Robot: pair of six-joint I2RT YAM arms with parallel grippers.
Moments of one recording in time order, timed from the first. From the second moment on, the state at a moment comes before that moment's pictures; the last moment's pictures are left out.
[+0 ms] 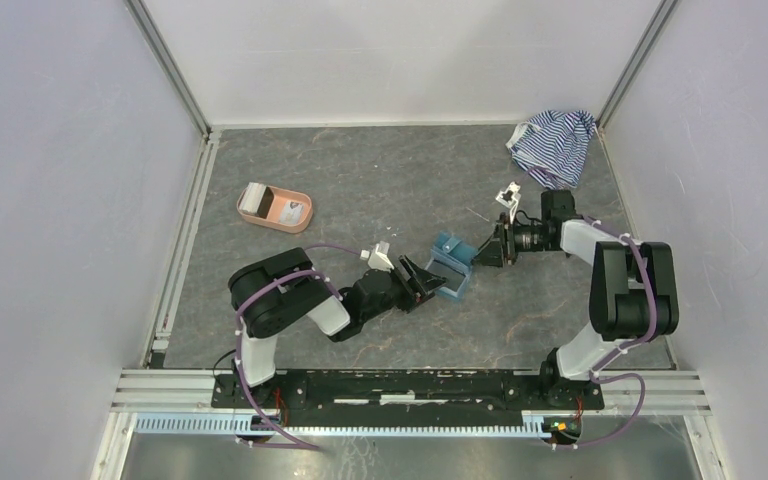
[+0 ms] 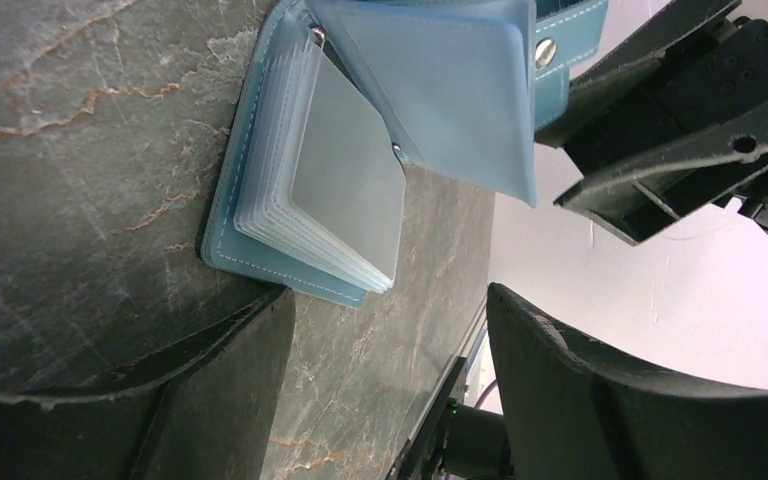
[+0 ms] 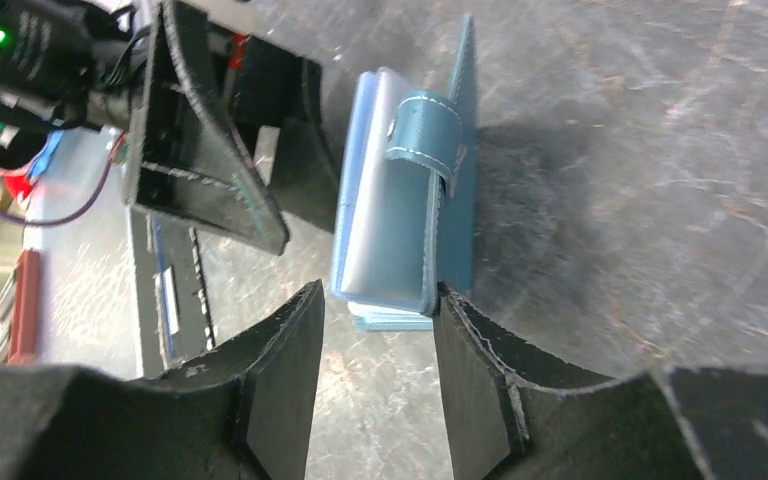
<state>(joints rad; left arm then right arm) -0.98 1.92 0.51 1.10 -0.07 -1.38 -0.04 1.64 0.83 -0.36 -1.18 -0.44</state>
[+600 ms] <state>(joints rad) -0.97 1.93 0.51 1.12 -0.05 -1.38 0.10 1.55 0.82 -0.30 -1.00 -0.46</state>
